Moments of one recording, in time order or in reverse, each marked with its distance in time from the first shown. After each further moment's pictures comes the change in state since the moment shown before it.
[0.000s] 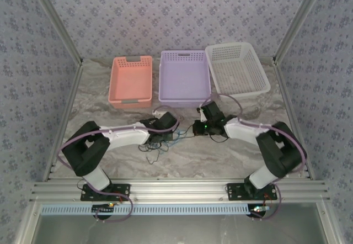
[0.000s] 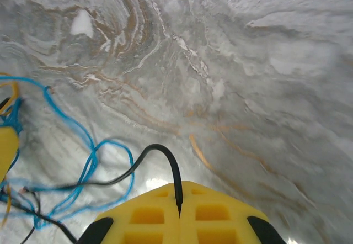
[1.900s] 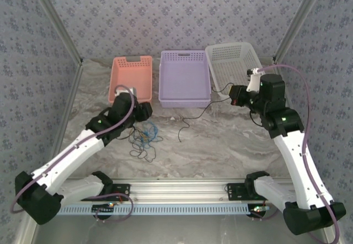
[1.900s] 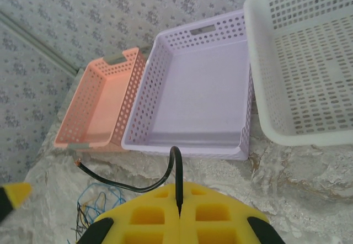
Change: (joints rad) left arm 0.246 -0.578 0.075 -0.171 0.120 0.137; right arm -0.356 -0.542 0.435 -0.504 -0.037 -0.122
